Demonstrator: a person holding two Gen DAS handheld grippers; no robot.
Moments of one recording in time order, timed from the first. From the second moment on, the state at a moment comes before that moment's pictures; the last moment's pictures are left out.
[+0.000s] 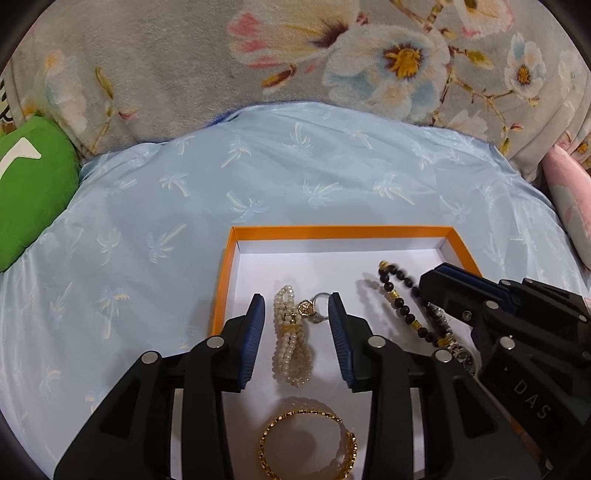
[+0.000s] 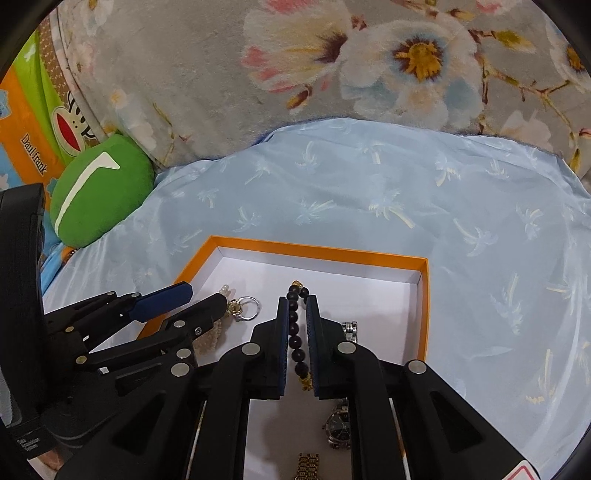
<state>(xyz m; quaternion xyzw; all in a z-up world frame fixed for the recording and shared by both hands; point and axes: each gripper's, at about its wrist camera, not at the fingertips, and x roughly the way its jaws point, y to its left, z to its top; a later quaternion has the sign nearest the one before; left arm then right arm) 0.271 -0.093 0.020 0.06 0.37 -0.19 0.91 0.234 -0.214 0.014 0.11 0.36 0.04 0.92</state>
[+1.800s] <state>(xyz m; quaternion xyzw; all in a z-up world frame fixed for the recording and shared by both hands) 0.077 0.016 -0.009 0.02 0.39 -0.18 0.90 0.081 -0.117 -0.025 0.10 0.43 0.09 0.89</state>
